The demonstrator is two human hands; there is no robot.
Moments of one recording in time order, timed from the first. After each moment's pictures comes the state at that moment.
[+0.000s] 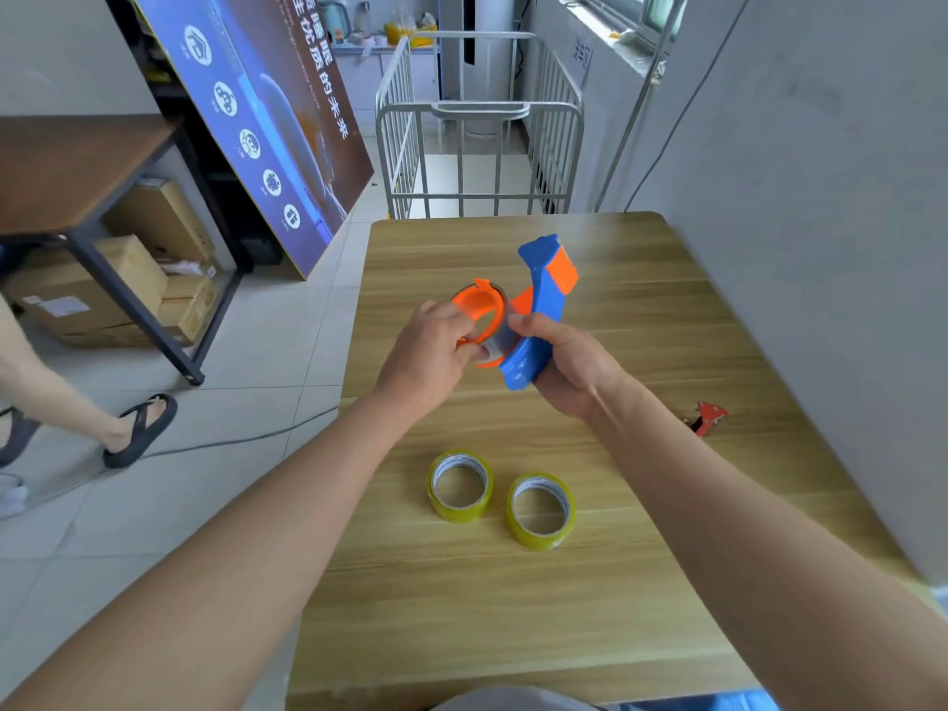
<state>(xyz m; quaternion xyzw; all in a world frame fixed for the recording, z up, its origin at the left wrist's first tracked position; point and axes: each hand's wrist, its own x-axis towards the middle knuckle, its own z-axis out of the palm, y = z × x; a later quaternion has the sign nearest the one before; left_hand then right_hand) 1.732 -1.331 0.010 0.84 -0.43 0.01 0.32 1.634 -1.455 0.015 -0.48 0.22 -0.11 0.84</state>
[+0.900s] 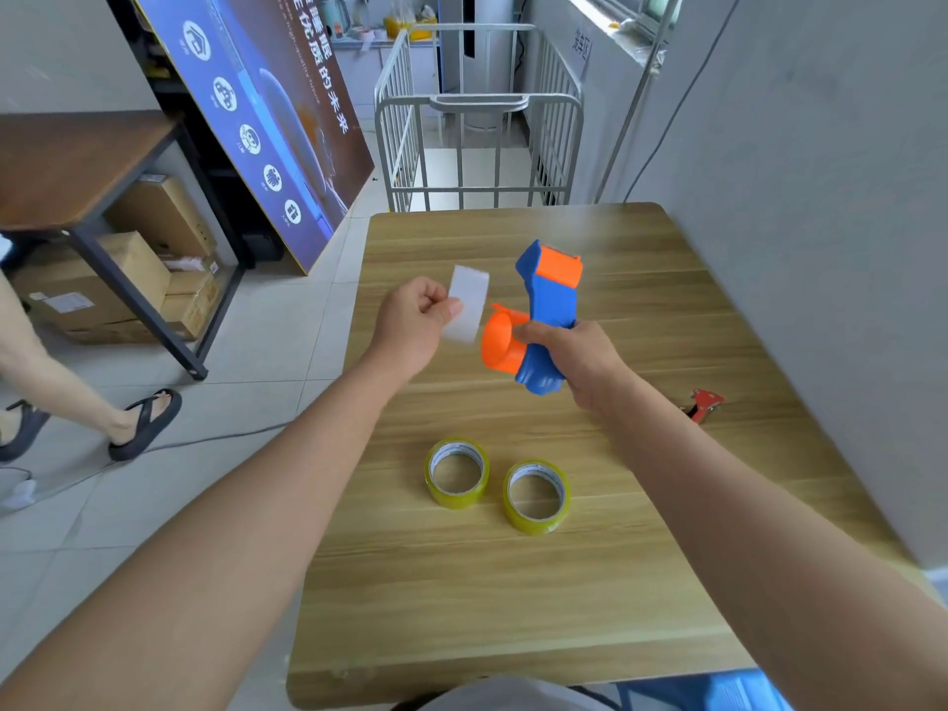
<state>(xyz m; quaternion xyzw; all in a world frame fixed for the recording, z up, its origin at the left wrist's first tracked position) 1.736 -1.331 0.019 0.79 -0.26 -0.13 0.54 1.621 -1.468 0.000 -0.62 0.38 -0.13 0.67</state>
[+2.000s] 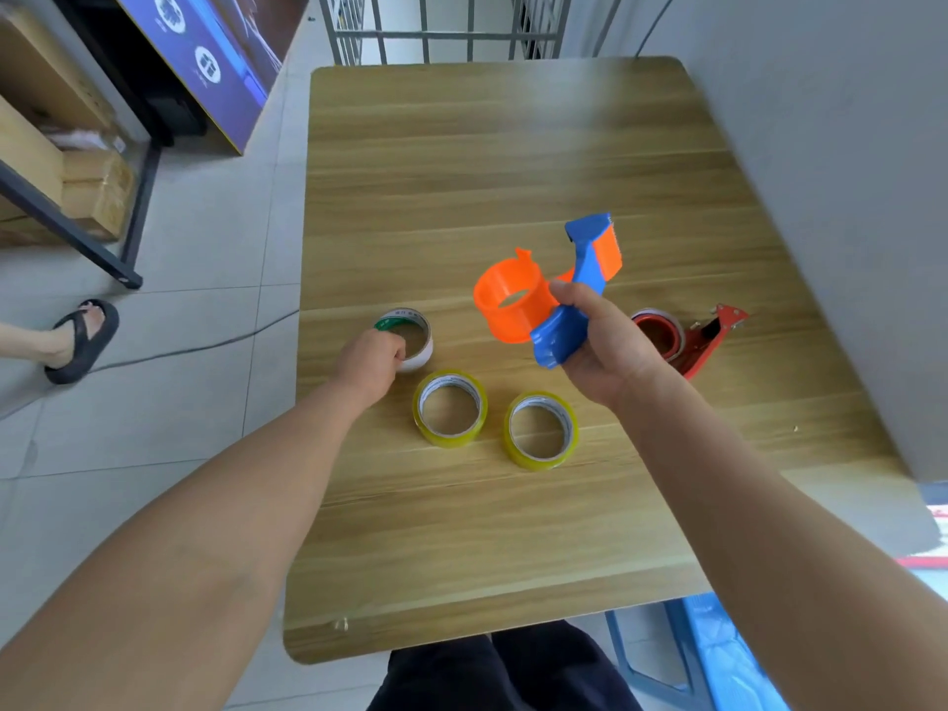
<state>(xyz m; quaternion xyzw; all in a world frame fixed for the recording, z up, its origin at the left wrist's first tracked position) 1.792 -1.300 -0.168 0.91 -0.35 -0.20 0.11 1.618 -1.463 -0.057 -0.35 0.42 -0.13 0.83</state>
